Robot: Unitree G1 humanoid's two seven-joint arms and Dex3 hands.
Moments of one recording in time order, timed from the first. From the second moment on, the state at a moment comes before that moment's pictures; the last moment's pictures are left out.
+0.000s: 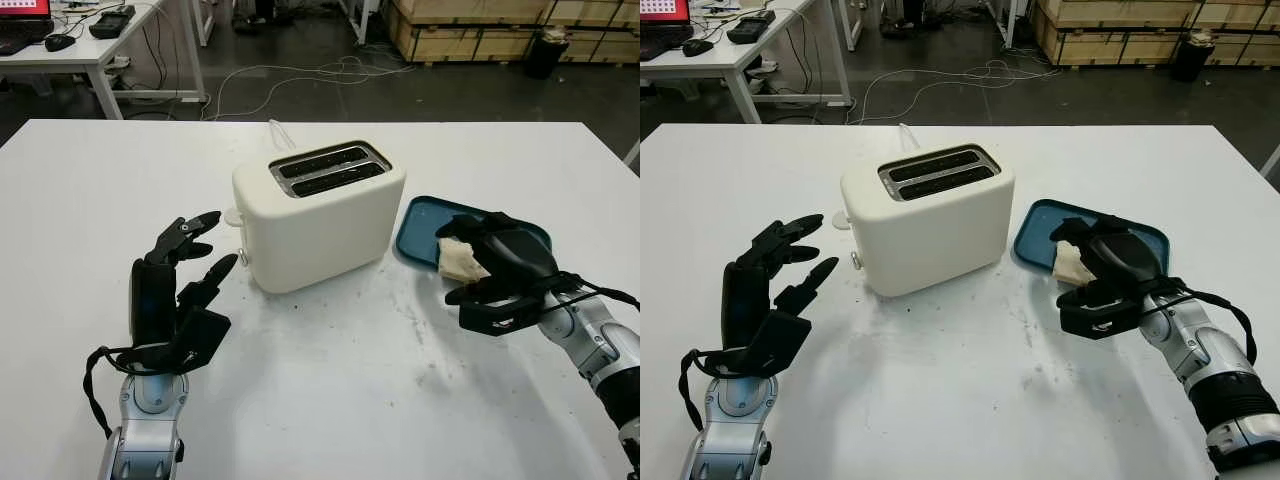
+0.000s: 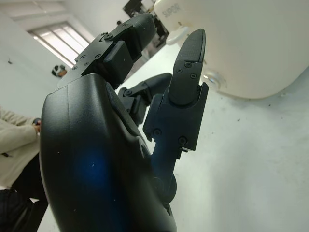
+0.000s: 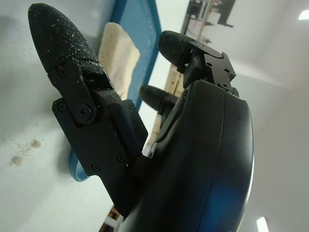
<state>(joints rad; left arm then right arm) 0.11 0.07 0.01 -0.26 0.36 -0.08 0.21 -0.37 -0.70 0.29 0.58 -0.70 -0.33 -0.08</state>
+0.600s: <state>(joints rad) 0.11 0.07 0.00 -0.26 0.36 -0.08 0.21 -0.37 -0.70 0.34 0.55 -0.86 -0.20 -0.13</state>
